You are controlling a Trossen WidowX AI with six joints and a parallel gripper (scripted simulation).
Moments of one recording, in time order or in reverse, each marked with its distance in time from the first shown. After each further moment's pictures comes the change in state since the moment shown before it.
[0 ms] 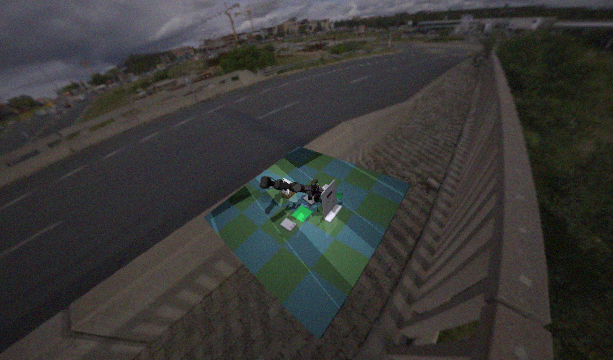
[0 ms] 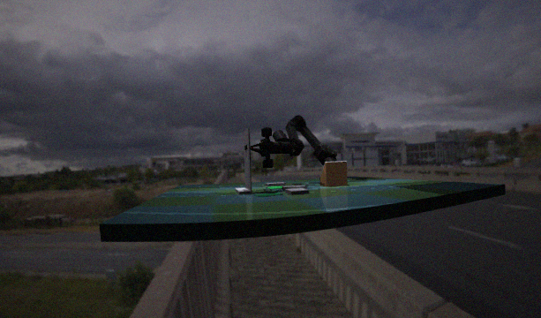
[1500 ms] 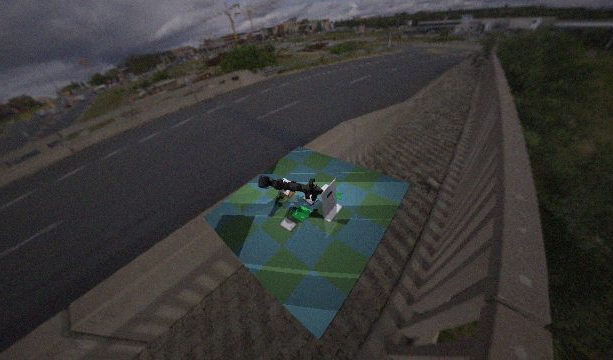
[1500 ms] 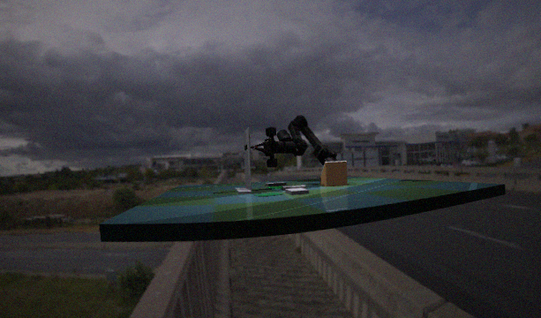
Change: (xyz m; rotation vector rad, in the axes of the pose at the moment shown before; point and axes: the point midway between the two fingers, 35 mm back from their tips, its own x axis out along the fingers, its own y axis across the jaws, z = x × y) arm -0.021 0.002 -0.003 -0.003 -0.003 0.006
